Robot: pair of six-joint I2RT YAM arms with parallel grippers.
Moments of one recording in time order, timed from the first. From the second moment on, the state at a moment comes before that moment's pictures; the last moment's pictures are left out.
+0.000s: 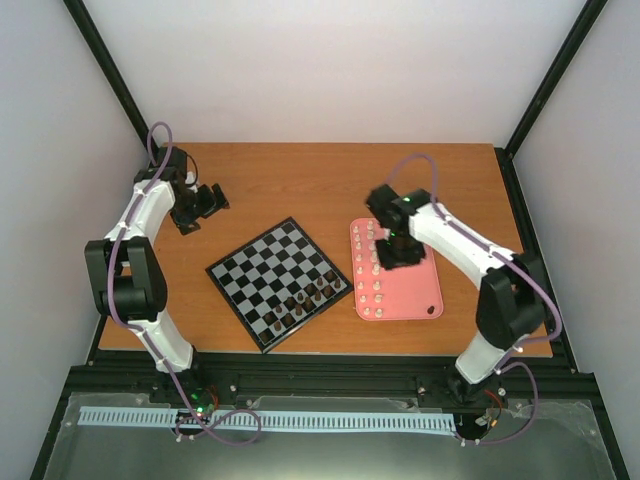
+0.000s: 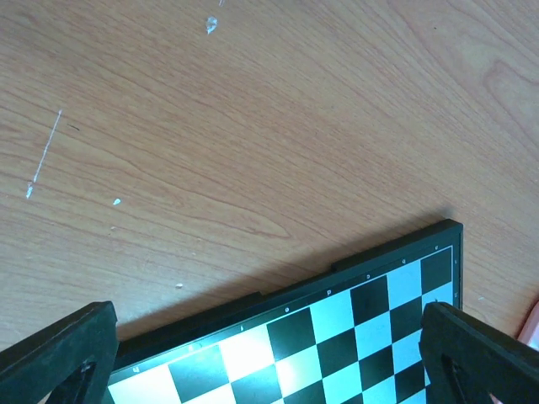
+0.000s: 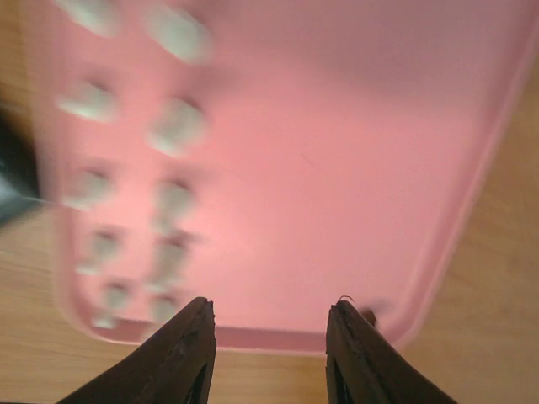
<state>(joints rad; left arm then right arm) 0.08 1.76 1.45 -0.91 0.25 -0.49 0.62 1.71 1.47 -1.23 0.10 0.34</state>
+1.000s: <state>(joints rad) 0.07 1.75 1.45 -0.92 0.26 -0.49 0.28 1.51 0.86 -1.02 0.01 0.40</state>
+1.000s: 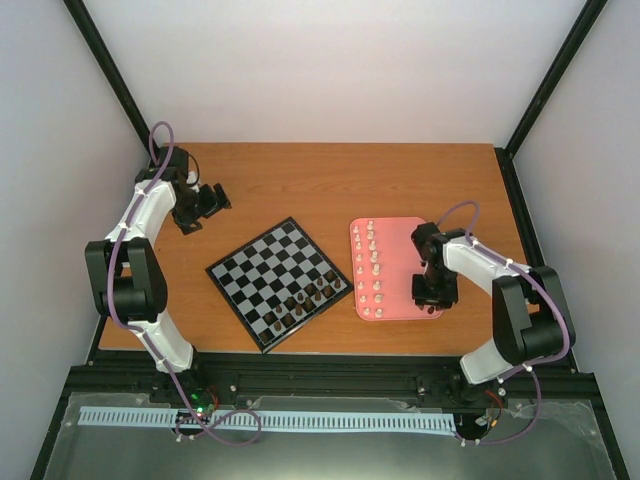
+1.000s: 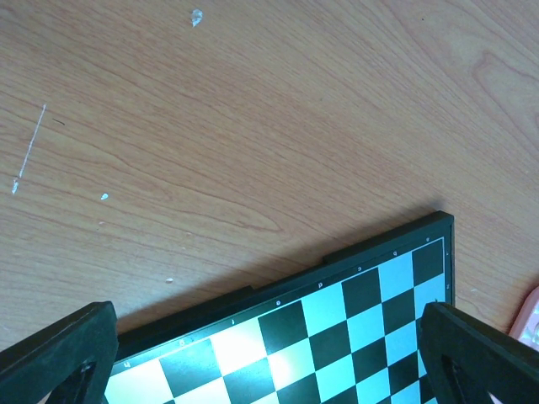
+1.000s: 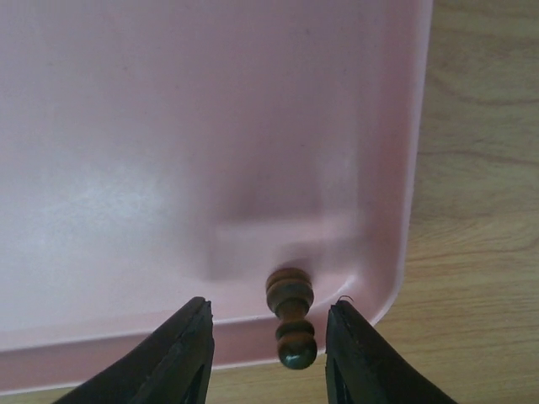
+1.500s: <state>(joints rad) 0.07 1.75 1.45 -0.91 0.26 -0.49 0.26 1.52 0.84 -1.02 0.00 0.42</state>
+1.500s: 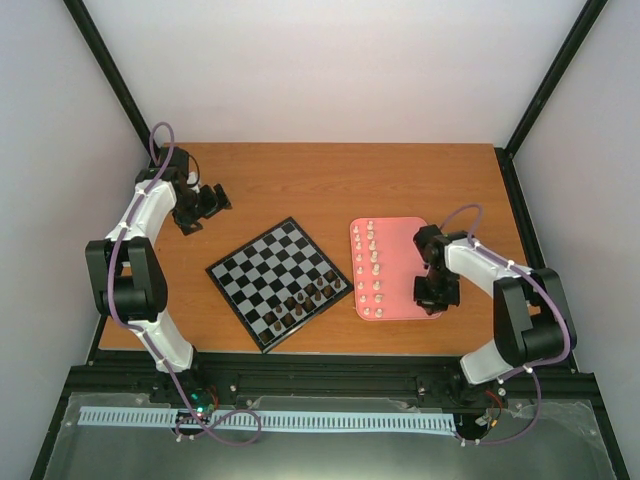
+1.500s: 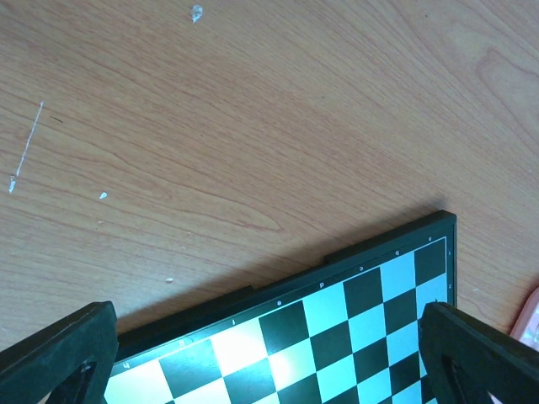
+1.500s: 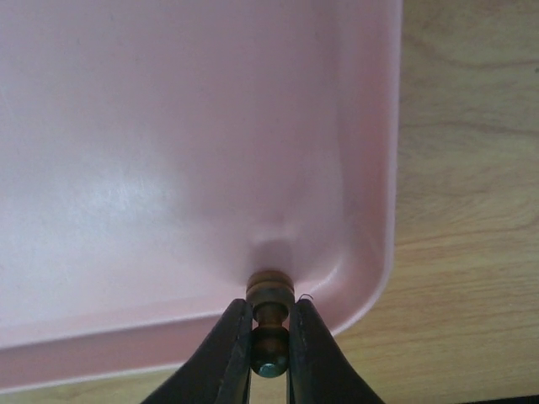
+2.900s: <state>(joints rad) 0.31 1.62 1.15 -0.86 0.25 -0.61 1.14 2.41 2.43 -1.45 -0.20 0.30</state>
